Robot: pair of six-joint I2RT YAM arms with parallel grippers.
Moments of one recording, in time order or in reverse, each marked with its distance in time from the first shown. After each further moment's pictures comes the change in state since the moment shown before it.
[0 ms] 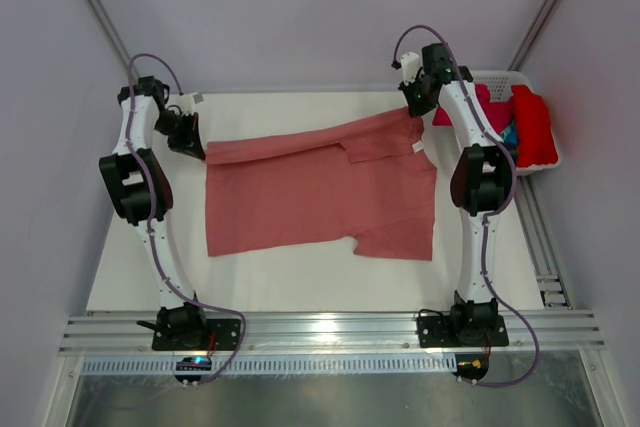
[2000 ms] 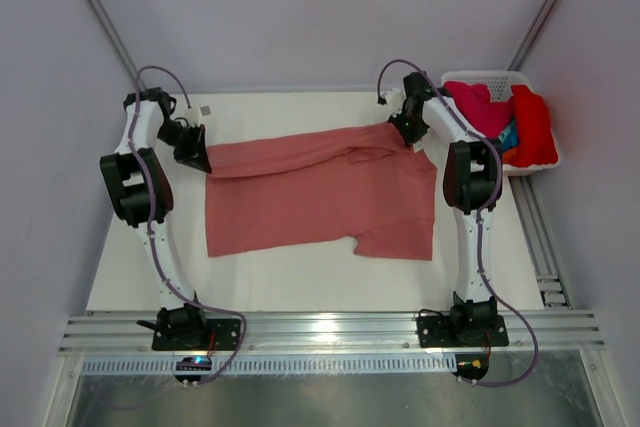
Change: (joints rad) left arm -0.015 -0.040 -0.122 -0.053 0.038 0.033; right arm 0.050 0.034 -0.192 0.036 0.101 -0.111
